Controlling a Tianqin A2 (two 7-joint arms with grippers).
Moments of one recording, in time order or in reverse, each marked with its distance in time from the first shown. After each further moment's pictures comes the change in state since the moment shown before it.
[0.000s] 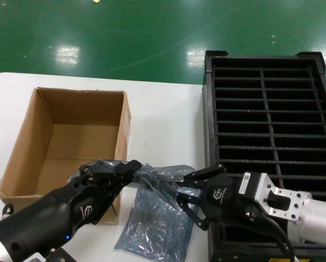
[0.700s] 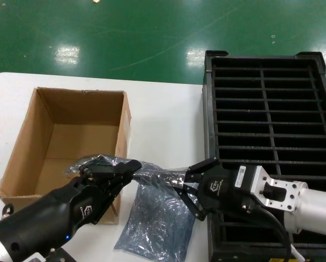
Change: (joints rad) left arm 0.000 0.000 0.000 0.000 0.000 0.000 0.000; right arm 0.054 -0.018 -0.013 -0.044 0.017 -0.029 -0.067
